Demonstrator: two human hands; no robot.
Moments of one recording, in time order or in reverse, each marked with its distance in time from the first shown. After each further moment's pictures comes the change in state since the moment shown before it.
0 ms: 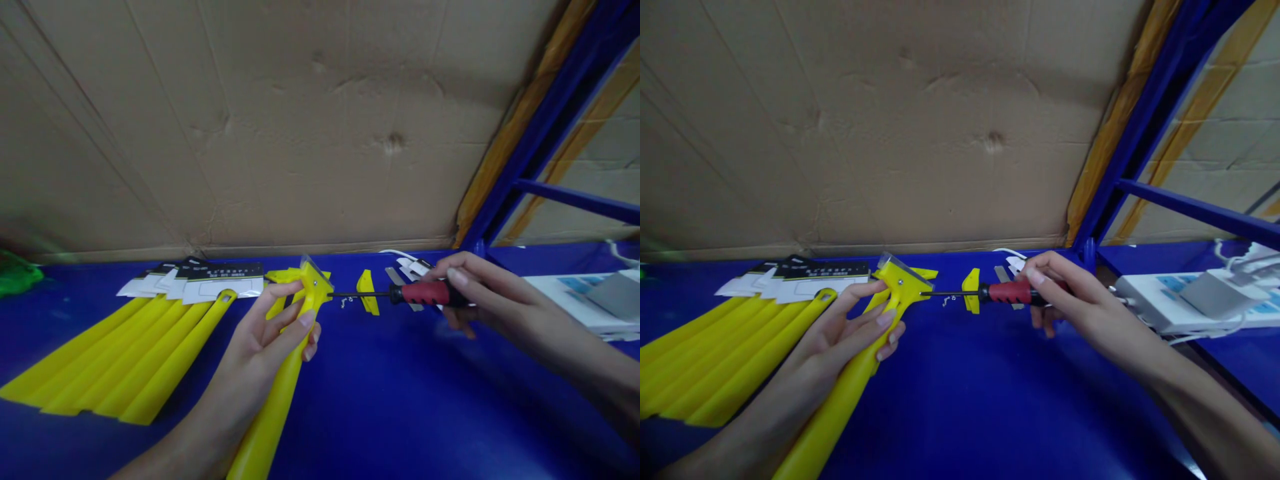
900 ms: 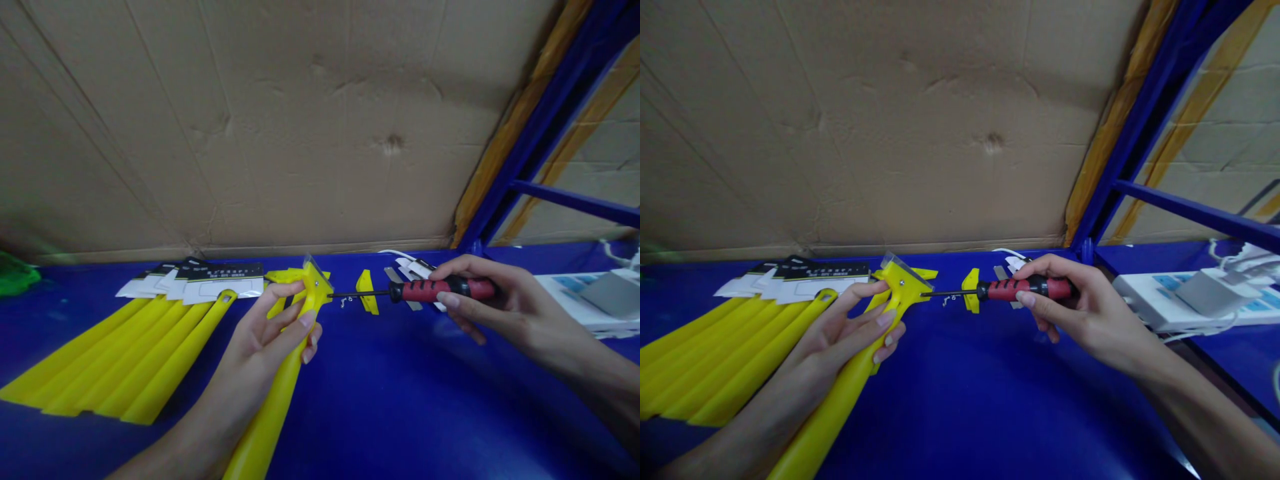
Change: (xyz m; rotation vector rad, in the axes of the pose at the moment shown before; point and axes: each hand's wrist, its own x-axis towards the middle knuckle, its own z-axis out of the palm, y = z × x) left_hand 0.002 0.000 -0.004 0.018 -0.082 0.001; right_hand -0.002 -0.015 0.007 0.018 0.022 -0.007
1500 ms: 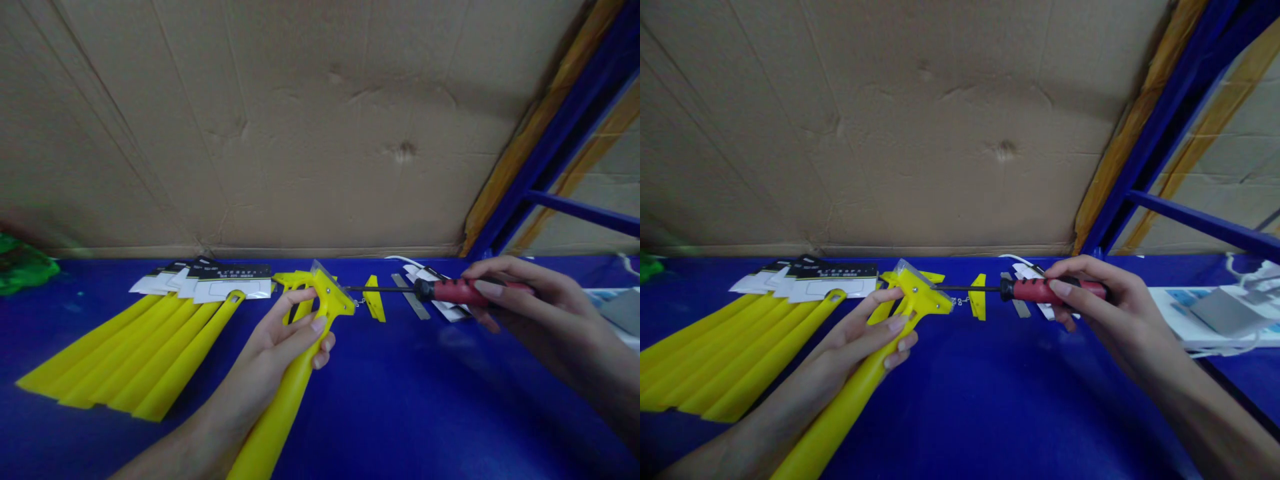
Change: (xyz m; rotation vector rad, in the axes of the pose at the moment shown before) left_hand -0.001 0.008 0.006 -0.177 -0.006 -0.183; right_hand 0.002 0.007 -0.009 0.242 0.222 -0.023
